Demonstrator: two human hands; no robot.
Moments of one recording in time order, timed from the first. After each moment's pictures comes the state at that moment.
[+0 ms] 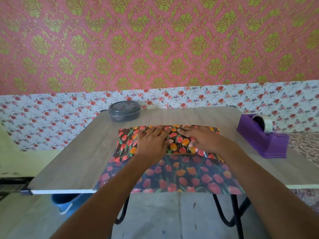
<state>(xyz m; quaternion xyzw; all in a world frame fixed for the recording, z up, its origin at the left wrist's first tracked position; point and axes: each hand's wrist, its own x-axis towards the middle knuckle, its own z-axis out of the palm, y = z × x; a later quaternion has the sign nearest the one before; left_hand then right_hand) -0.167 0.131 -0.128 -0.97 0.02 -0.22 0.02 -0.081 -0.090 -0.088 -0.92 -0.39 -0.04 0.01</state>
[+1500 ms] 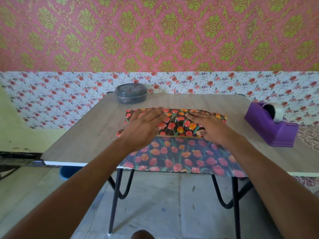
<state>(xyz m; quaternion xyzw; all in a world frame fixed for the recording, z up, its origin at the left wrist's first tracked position) -0.228 0.176 -0.107 -0.94 0.14 -0.29 0.05 -0.103 -0.098 -0.099 -0.92 -0.39 -0.08 0.02</state>
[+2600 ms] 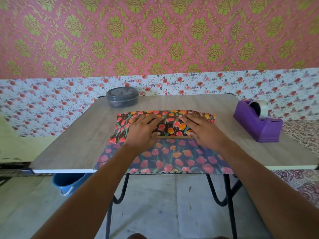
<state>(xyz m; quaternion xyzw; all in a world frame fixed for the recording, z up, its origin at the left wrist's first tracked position) -0.199 0.146 -0.130 -0.94 0.08 -0.32 -0.01 -0.106 -0.119 -0.128 -0.88 -0.43 -0.21 0.03</state>
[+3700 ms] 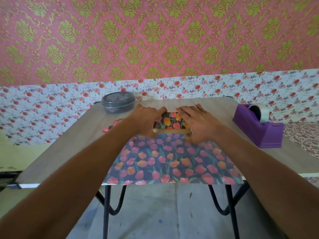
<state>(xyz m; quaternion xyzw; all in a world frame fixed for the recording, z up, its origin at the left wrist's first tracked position) -0.130 0.151 -0.061 -0.96 0.16 -0.12 0.18 -0.068 -0.101 -0.090 -0.88 -0.42 -0.21 -0.11</state>
